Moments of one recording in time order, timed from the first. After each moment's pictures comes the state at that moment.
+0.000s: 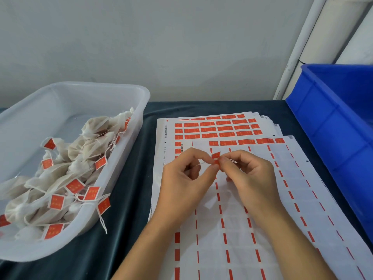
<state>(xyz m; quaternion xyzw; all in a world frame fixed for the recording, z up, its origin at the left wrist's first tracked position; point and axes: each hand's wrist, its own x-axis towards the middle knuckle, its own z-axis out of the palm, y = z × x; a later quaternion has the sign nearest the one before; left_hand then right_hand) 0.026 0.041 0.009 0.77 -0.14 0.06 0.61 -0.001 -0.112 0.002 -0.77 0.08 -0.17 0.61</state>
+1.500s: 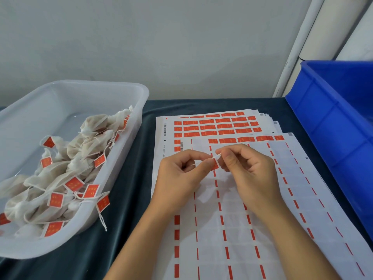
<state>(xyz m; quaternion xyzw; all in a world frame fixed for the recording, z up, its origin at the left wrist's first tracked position) 0.035 0.048 0.008 0.76 -0.09 -0.02 0.64 -0.002 -0.112 0.011 -0.78 0.03 -0.20 0.59</state>
